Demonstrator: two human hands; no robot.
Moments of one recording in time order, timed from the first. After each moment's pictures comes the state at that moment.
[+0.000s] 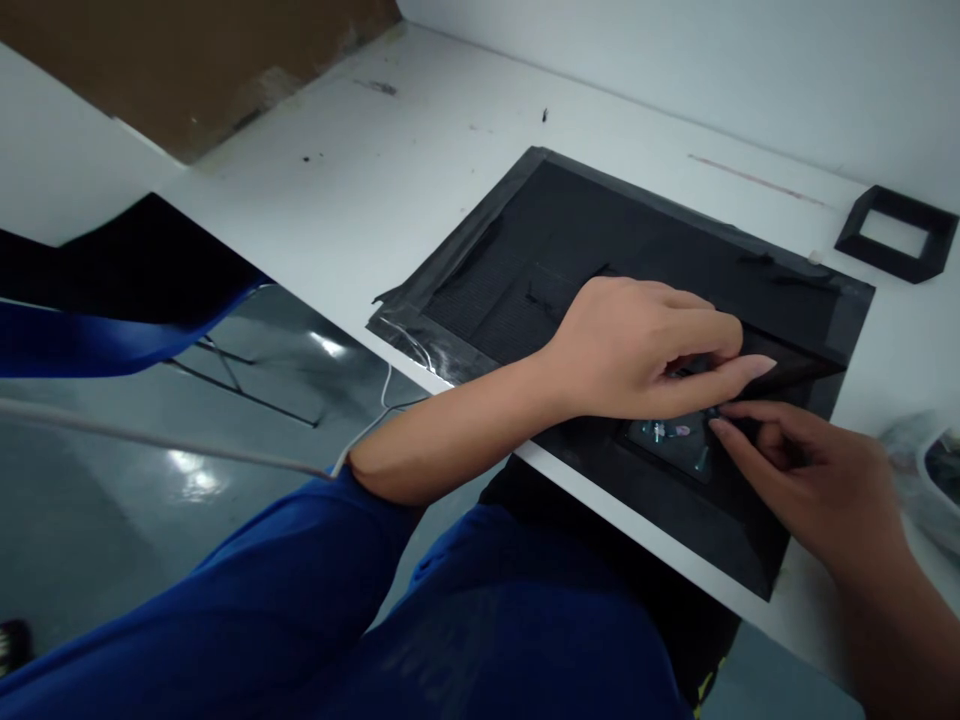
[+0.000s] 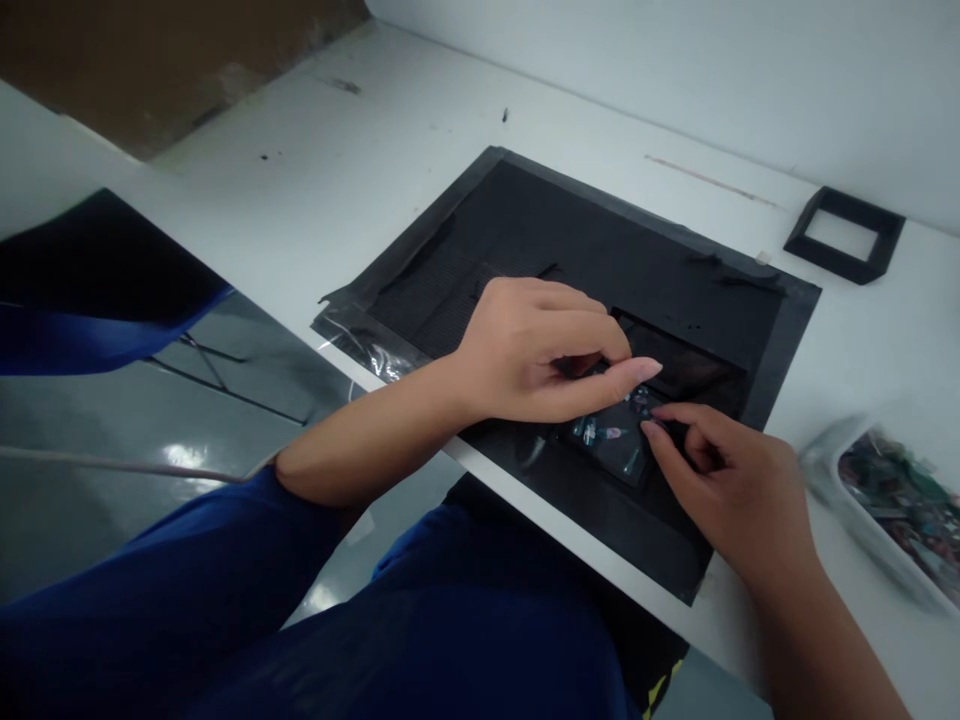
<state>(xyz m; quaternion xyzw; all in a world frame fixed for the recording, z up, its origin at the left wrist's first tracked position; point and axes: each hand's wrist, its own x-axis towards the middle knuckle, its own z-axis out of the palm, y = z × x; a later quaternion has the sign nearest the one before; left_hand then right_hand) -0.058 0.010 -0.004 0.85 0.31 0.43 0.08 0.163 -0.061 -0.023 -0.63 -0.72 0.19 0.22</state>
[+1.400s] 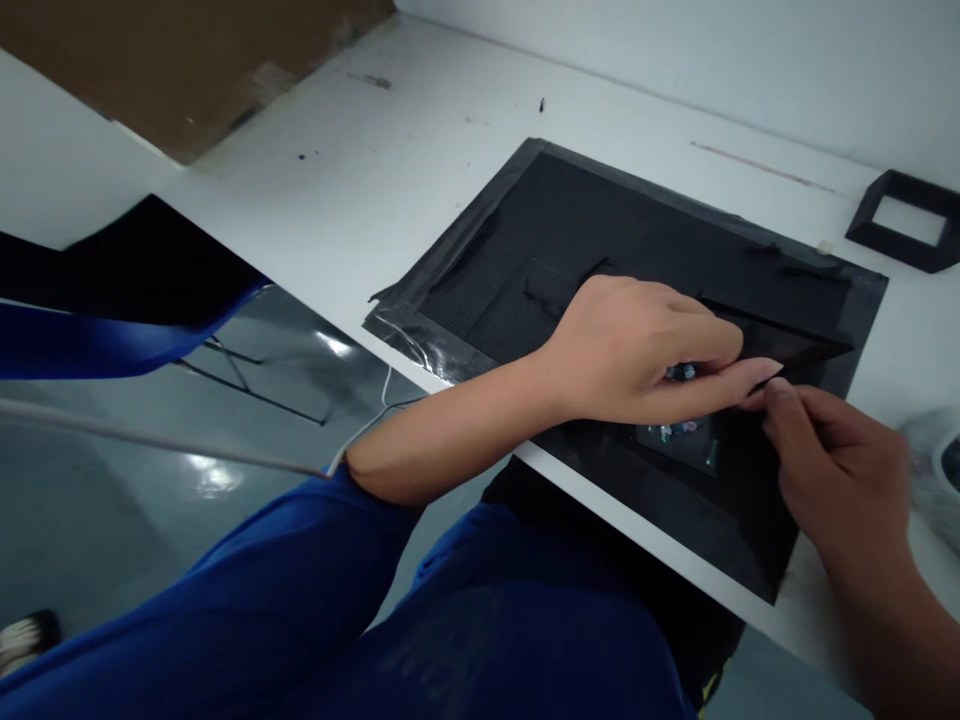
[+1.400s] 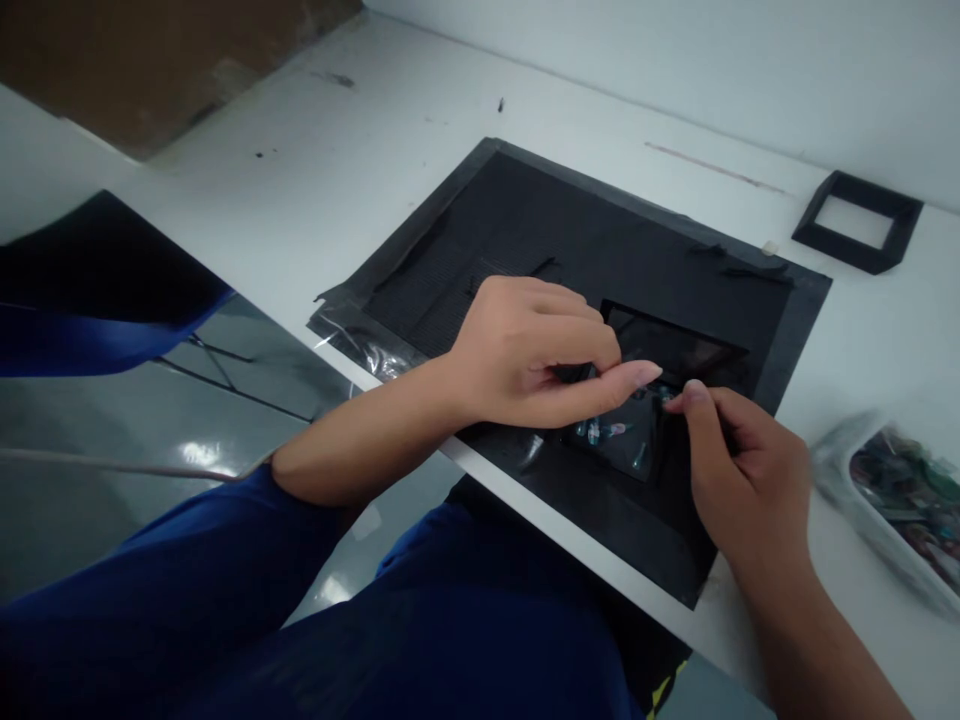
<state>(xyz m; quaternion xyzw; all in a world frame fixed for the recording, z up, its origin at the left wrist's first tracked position) -0.058 0.008 -0.004 0.86 0.32 0.39 0.08 0.156 -0.054 -0.029 -0.72 -0.59 0.22 0.30</state>
